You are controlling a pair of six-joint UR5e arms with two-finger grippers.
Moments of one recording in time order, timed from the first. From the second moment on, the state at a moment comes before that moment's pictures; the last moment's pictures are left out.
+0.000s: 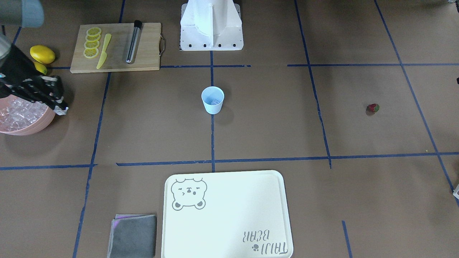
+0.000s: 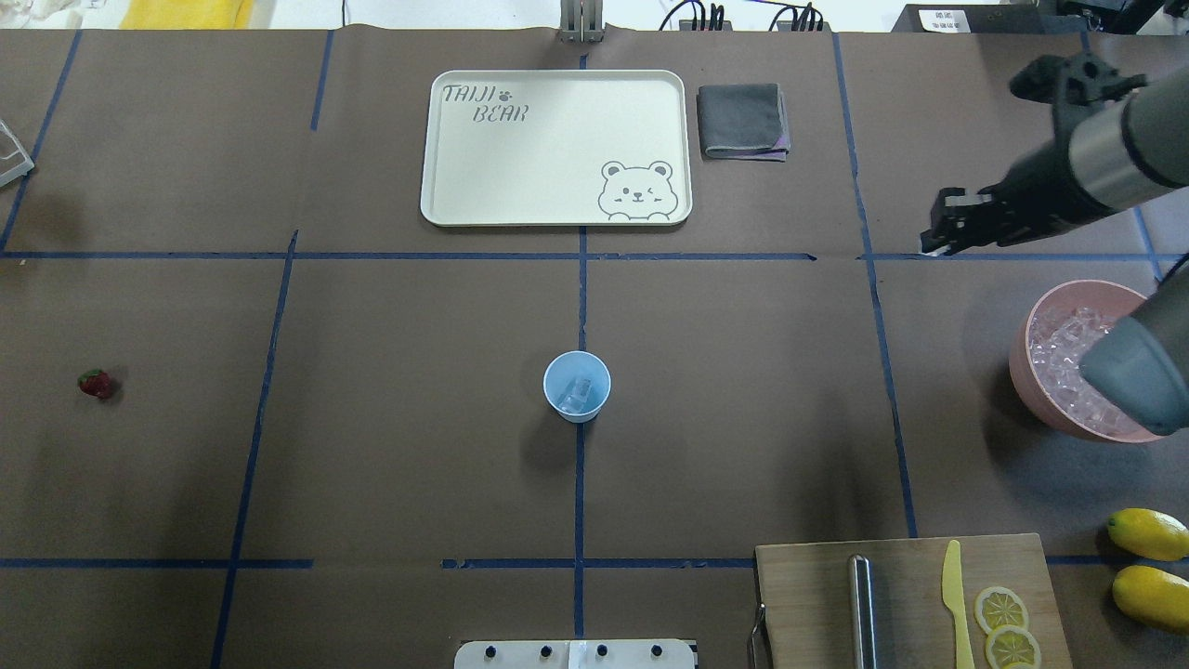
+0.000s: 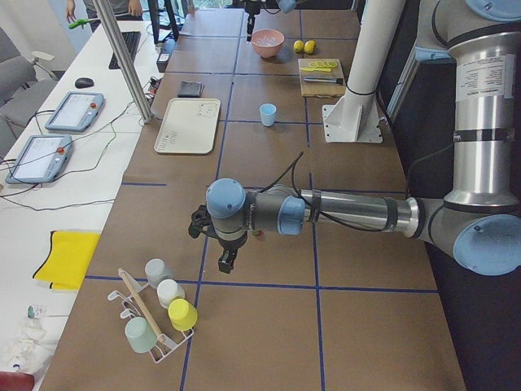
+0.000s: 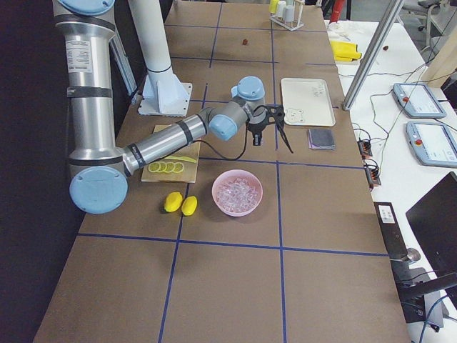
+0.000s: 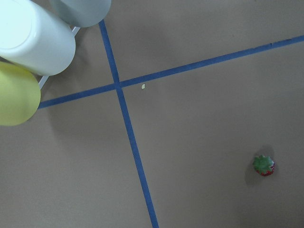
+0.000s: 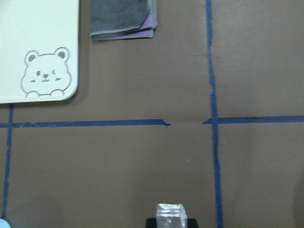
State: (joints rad) left arm -1.53 -1.49 -1.73 -1.61 -2.43 0.16; right arm 0.93 -1.32 2.01 -1.45 2.16 0.99
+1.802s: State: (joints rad) left arm -1.52 -1.49 -1.72 -1.63 -2.43 0.16; right arm 0.38 -0.80 1.78 -1.68 1.66 1.32
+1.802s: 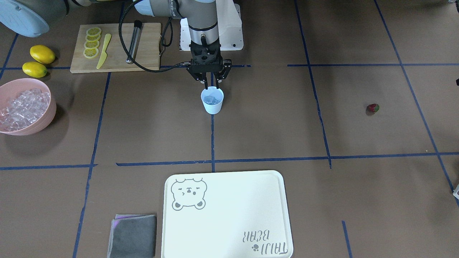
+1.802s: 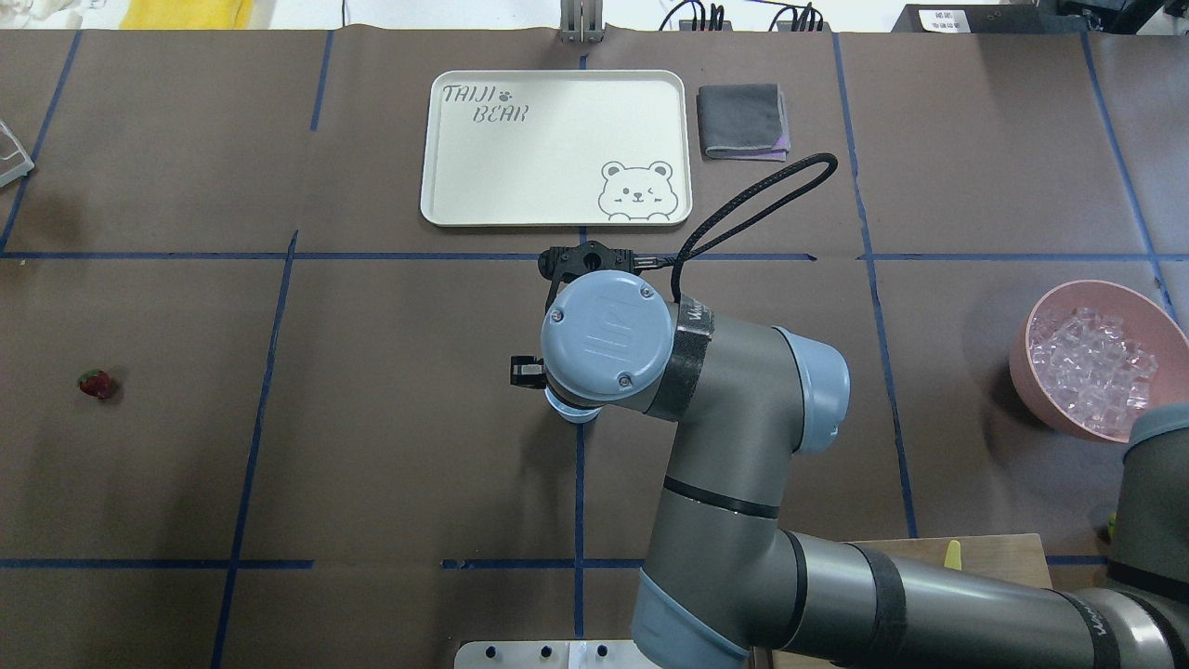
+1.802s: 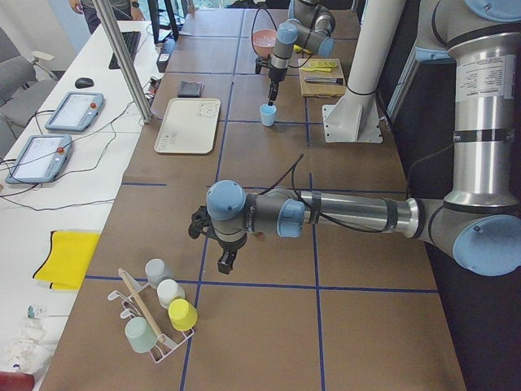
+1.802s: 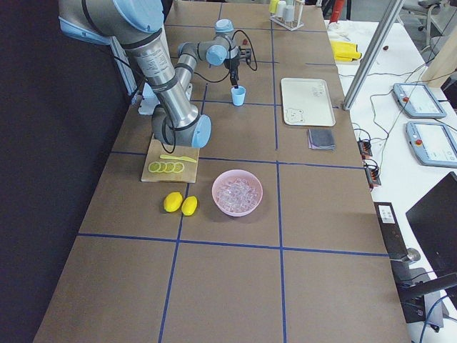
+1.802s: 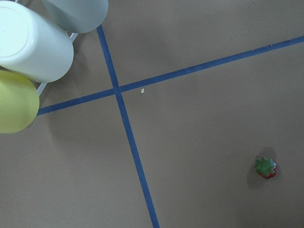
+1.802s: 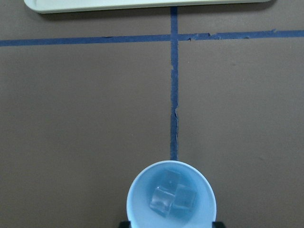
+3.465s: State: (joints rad) left arm -1.52 -1.50 -1.79 -1.72 -2.42 0.16; right arm 1.31 -1.34 1.82 -1.69 2.33 0.05
